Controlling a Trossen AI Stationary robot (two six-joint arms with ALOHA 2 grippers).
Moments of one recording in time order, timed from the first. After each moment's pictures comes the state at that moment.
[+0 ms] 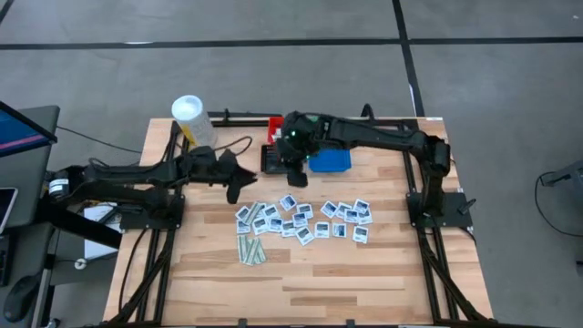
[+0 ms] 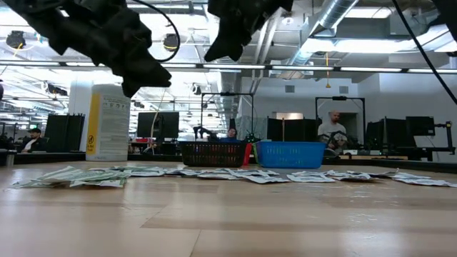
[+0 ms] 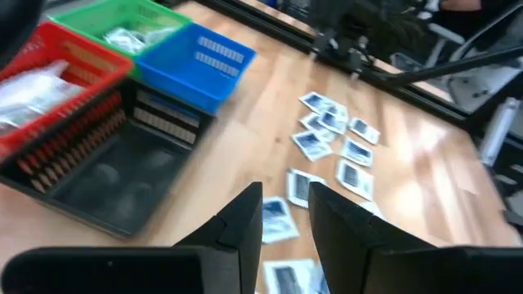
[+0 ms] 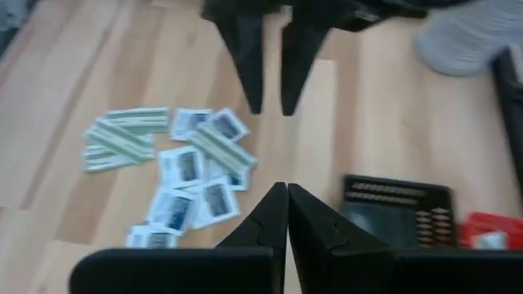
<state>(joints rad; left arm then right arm) 0.24 0.97 0.43 0.14 0.14 -0.26 -0.21 1.90 1.78 -0.70 -0.24 -0.28</state>
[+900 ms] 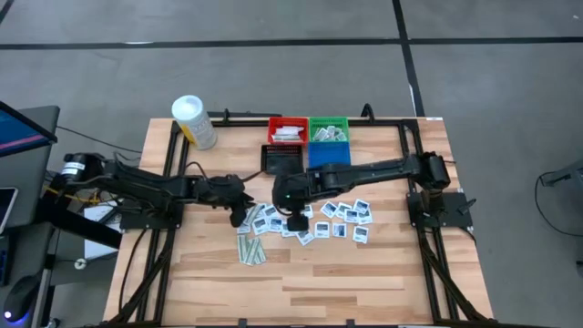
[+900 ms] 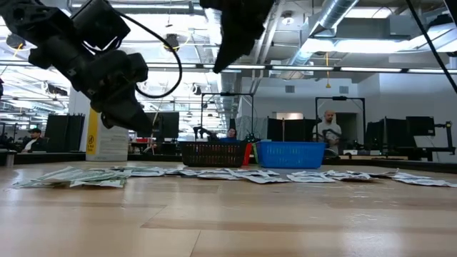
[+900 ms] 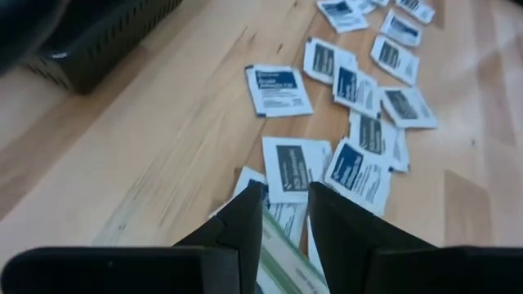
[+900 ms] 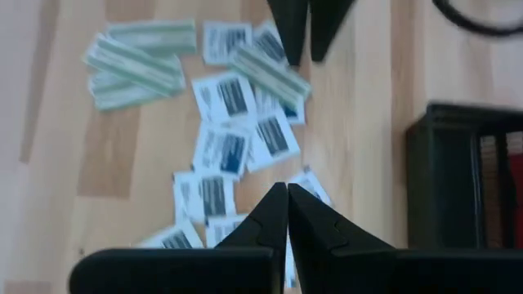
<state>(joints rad) -0.03 1.16 0.35 0.15 -0.11 -0.40 0.10 1.95 1.76 -0.83 0.13 -0.06</state>
